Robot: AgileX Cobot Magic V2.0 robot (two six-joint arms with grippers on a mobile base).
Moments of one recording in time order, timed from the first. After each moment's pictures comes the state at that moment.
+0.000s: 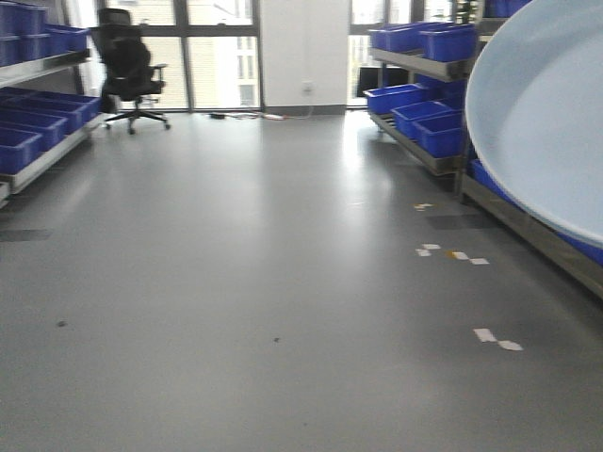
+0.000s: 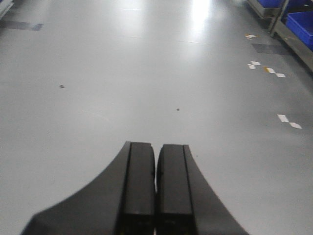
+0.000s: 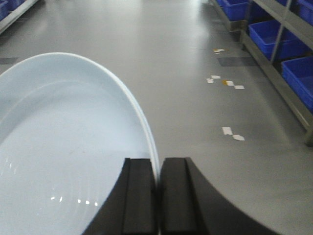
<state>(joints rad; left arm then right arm) -0.07 0.57 -0.30 0.05 0.19 -0.15 0.05 0.50 -0.41 -0.08 0.27 0.14</state>
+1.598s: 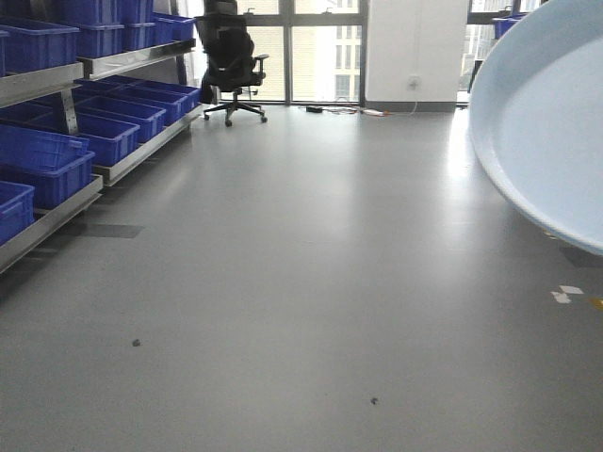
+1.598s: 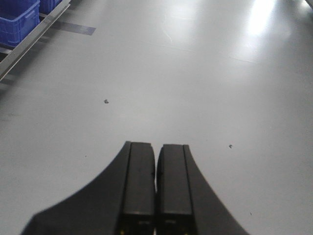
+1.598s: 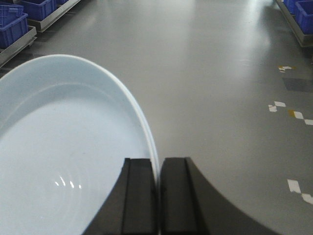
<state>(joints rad) -0.07 0.57 -0.30 0.05 0.19 -0.15 0.05 0.50 -0.41 -0.08 0.27 0.14</state>
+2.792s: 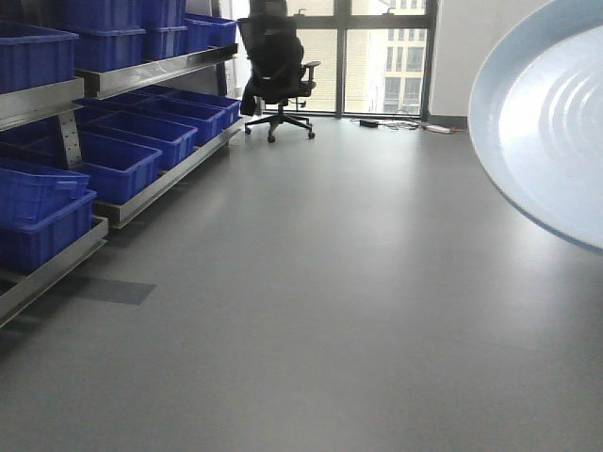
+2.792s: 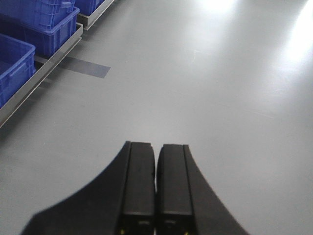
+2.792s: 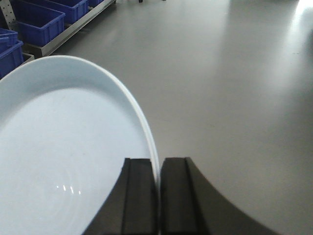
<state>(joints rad) -0.07 0.57 -0.30 0.05 0.19 -0.15 0.05 0.50 -0.41 -0.08 0.27 0.14</state>
